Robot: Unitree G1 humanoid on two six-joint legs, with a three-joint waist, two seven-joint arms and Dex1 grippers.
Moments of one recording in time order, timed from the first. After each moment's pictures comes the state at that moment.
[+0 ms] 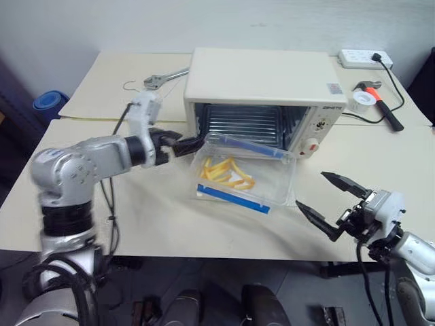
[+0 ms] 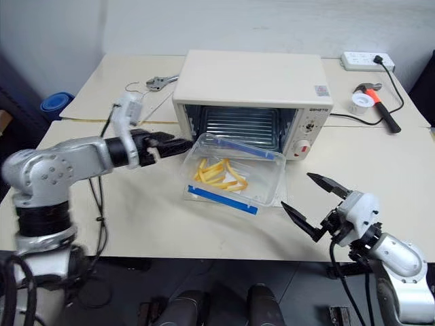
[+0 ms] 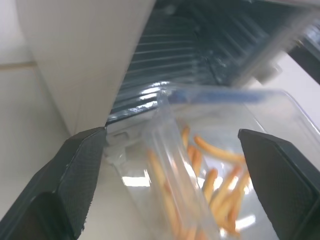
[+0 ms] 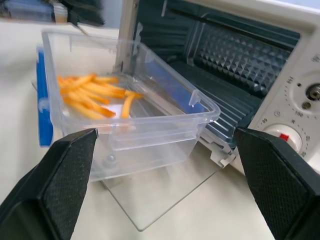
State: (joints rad) left arm -0.68 0.70 0.17 -0.17 -0.79 1.17 -0.54; right arm 0.21 -0.64 -0.33 -0.41 0.60 0.01 0.85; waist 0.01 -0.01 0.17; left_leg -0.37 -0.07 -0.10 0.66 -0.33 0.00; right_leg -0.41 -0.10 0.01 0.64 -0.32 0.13
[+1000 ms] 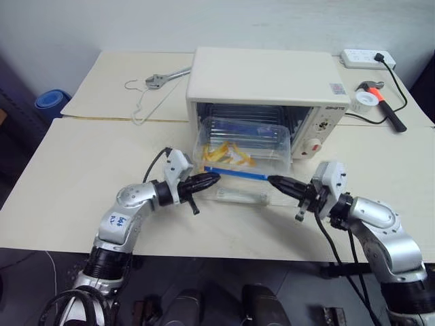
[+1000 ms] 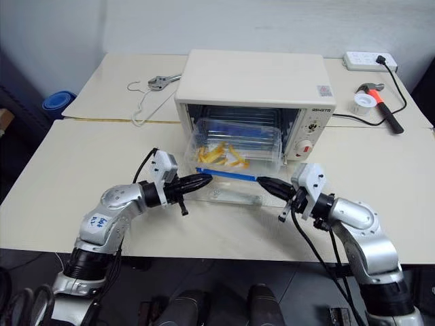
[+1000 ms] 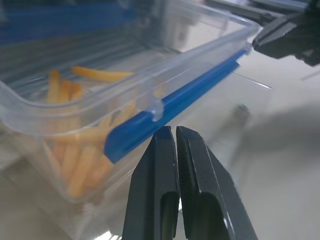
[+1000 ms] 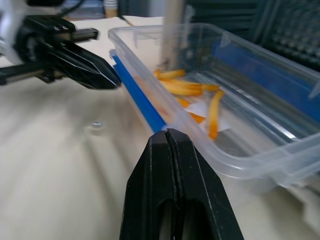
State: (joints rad) left arm -0.45 0.34 -0.07 -0.03 -0.34 0.38 -0.68; right arm -0.25 -0.59 -0.05 -0.16 0.41 0.16 0.82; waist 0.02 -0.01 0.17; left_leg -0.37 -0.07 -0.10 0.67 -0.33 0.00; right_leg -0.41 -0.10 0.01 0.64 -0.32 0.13
